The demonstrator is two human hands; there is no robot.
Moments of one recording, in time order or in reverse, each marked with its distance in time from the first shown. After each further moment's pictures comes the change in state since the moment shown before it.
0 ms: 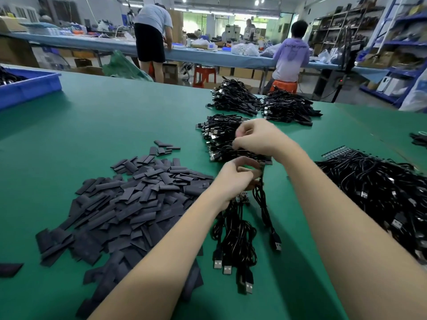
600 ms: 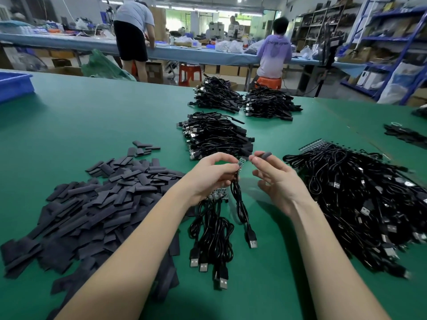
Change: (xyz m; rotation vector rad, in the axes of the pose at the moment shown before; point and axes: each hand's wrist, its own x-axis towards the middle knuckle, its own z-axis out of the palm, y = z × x) left_hand 0.002 0.005 -0.010 -0.093 -0.136 -0.035; right_hand -0.091 0.098 0.017 1.128 0.170 0.169
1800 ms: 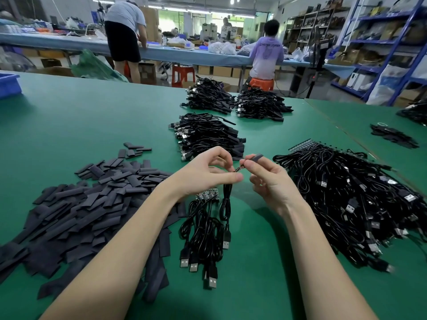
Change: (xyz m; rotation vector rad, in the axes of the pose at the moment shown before) left_hand -0.017 0.018 -0.001 0.392 -0.166 0.181; right_hand -0.001 0.003 -0.008 -0.018 -0.074 -0.059
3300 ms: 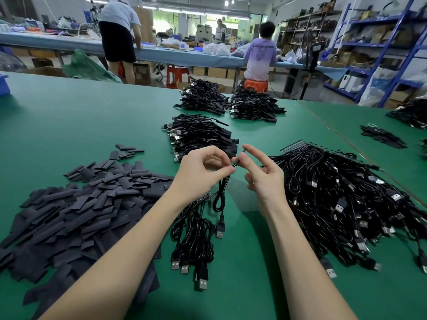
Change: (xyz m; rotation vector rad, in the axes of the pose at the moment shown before) left_hand 0.007 -0.003 0.022 0.191 0.342 0.221; right_hand -0.002 0.000 0.016 -0.038 0.253 -0.191
